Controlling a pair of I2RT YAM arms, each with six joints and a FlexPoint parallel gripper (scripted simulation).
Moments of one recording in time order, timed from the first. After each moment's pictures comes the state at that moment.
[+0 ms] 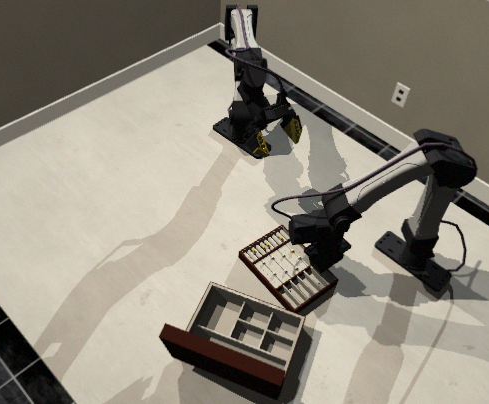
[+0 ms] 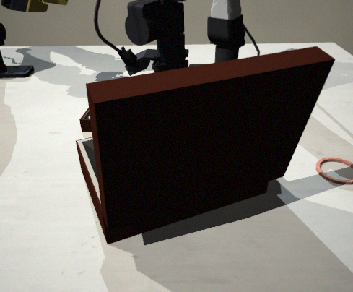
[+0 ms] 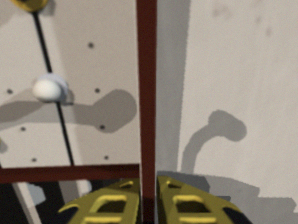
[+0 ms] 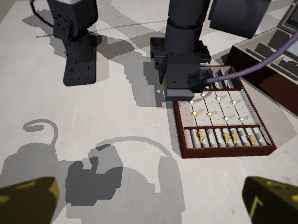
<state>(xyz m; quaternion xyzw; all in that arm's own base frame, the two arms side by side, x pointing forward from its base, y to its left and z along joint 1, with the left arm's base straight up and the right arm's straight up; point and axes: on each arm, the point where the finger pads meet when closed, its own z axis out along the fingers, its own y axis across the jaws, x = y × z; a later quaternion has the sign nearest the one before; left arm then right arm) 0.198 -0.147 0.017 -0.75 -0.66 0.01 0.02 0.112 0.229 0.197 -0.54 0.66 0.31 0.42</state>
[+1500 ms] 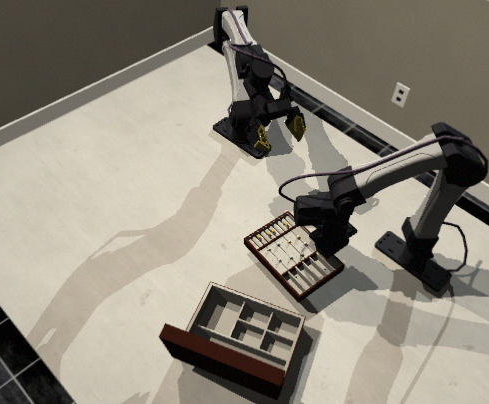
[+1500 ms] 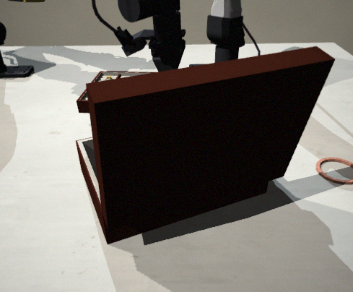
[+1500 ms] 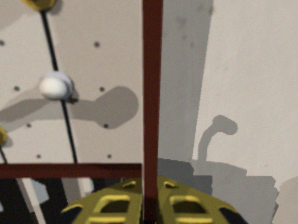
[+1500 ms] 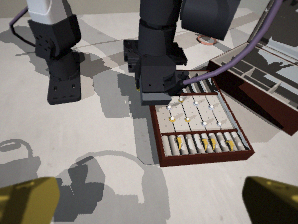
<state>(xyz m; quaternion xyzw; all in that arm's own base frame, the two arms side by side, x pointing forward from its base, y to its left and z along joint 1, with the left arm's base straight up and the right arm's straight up) 0.178 -0.152 0.054 -0.75 -0.66 0.00 0.02 0.112 0.233 0.214 -0.51 0.67 0.30 0.46</state>
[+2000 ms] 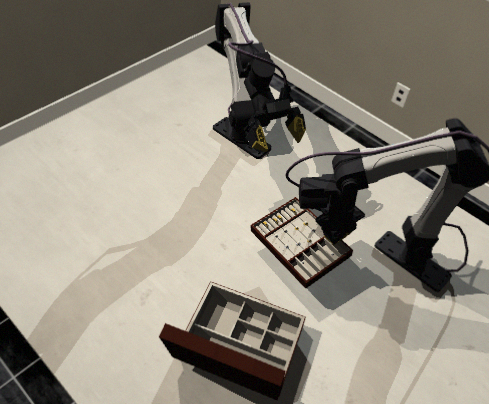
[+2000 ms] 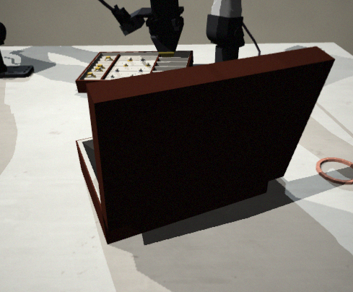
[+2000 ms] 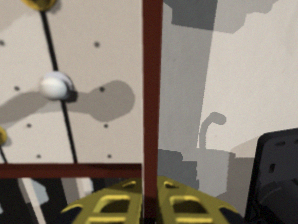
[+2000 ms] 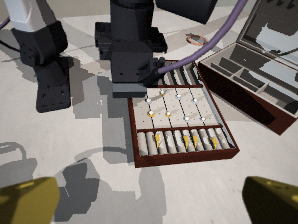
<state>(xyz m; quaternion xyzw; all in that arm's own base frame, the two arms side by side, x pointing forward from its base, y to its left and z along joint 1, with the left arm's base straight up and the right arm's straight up) 0.156 -0.153 0.095 -0.76 -0.65 0.00 0.05 0.126 0.239 0.224 -0.49 0.68 0.29 0.46</state>
